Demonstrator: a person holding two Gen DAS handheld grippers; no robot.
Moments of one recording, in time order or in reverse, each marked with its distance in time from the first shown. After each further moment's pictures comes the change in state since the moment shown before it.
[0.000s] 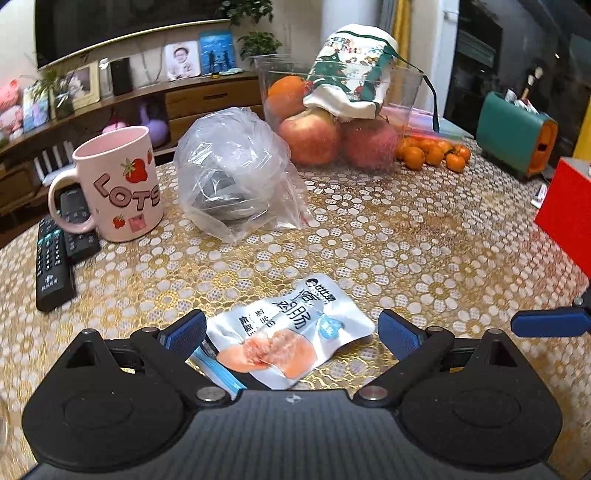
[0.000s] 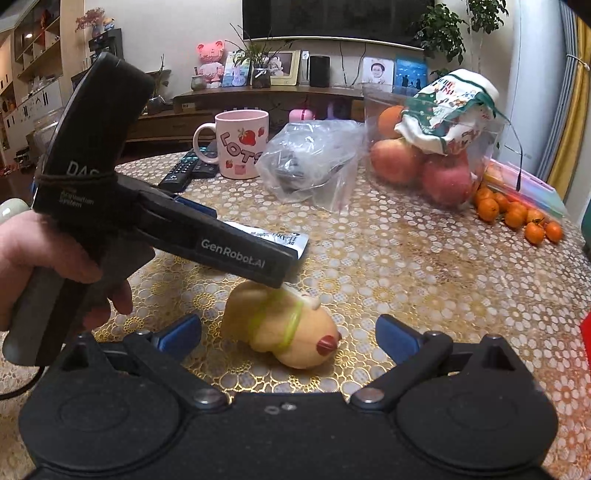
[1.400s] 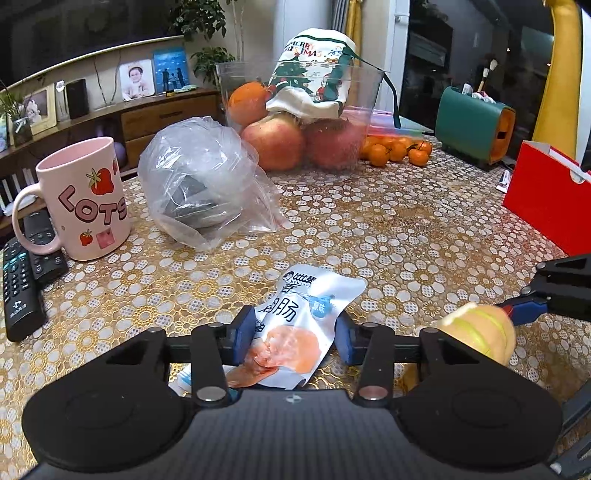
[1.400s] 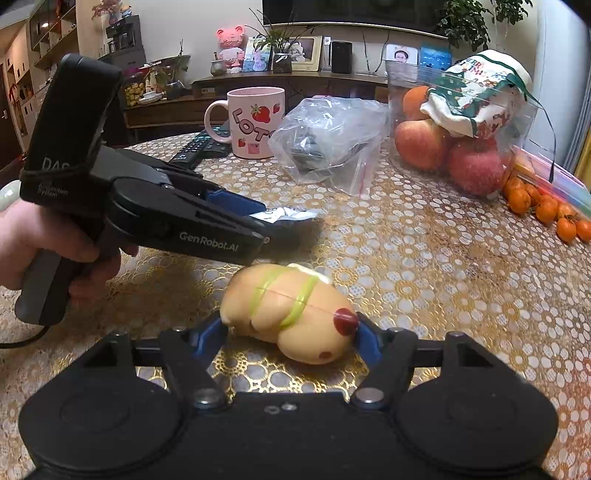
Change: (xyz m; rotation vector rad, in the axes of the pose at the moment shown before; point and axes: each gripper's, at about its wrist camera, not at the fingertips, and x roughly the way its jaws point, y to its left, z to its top) left arm 0.008 0.011 -0.010 0.084 -0.051 -0.124; right arm 0.022 -0.011 -0.005 -0.026 0.037 0.063
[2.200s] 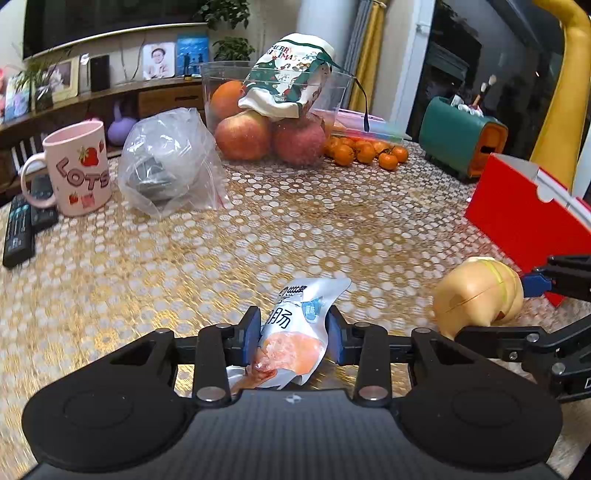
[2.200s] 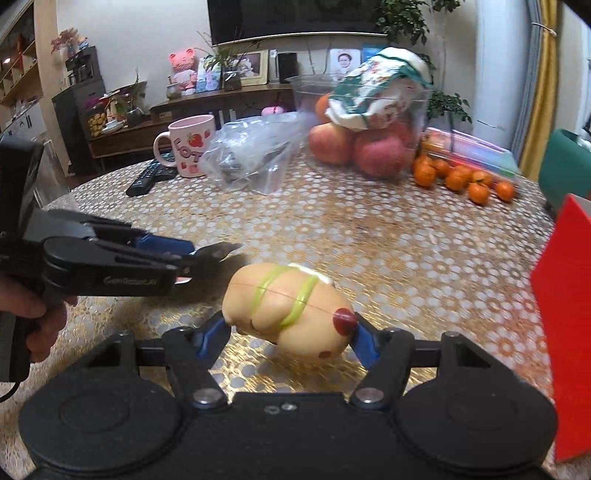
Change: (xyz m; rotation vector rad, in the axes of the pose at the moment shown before) left arm -0.043 -0.082 -0.009 -0.147 0.021 0.022; right arm -0.086 -0.062 -0.035 0.130 -0.039 -0.075
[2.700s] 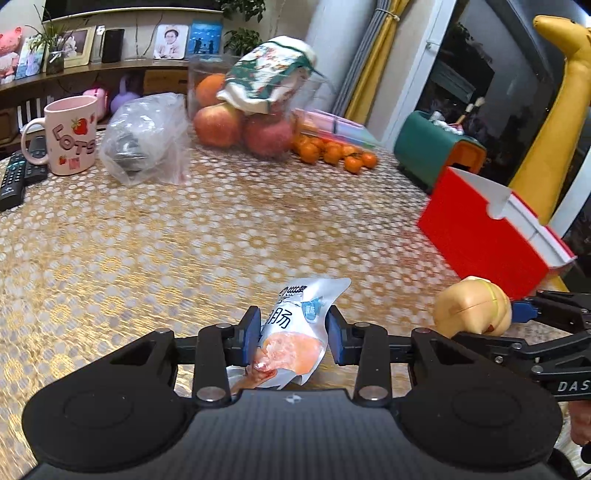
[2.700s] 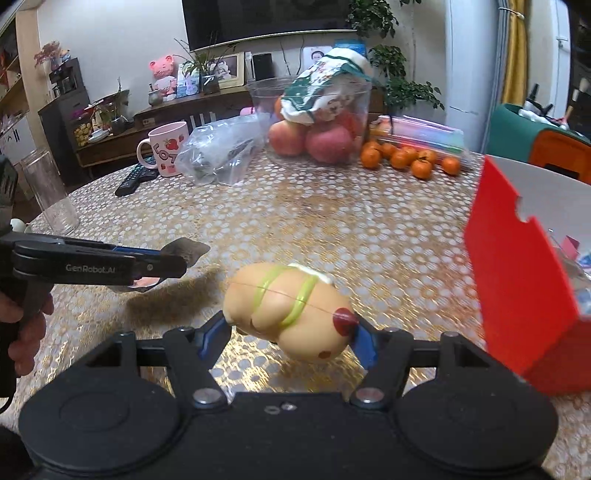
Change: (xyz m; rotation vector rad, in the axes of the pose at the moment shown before) left arm -0.036 -0.060 -0.013 -0.128 0.009 -0.053; right arm -0.063 -0.042 -0.028 0.055 0.013 -0.028
